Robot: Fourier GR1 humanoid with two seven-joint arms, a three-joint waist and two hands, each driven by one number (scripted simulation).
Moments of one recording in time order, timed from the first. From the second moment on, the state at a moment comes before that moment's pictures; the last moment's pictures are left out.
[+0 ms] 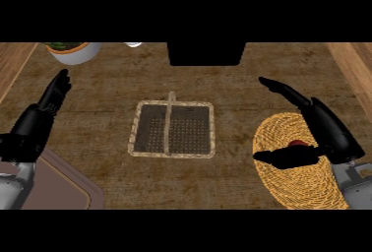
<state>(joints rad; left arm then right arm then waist) -0.19 0.58 -0.19 -1.55 0.16 0.19 -0.03 -0.31 -0.58 0.34 -1.75 0.04 -0.07 0.19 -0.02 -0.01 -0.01</state>
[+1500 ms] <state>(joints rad) -0.22 0.49 -0.13 -1.51 0.07 0.11 -0.04 -0.56 -0.86 0.38 -1.52 0.21 0.86 0.33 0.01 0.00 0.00</state>
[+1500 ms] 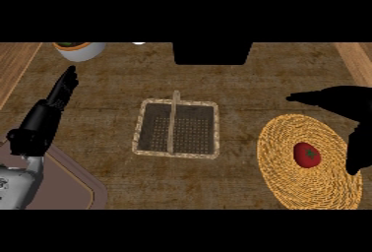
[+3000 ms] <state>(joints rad) -0.20 0.36 -0.01 -1.54 -0.06 0.00 -0.01 -0.37 -0.64 0.32 -1.24 0.80 0.64 -0.08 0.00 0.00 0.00</state>
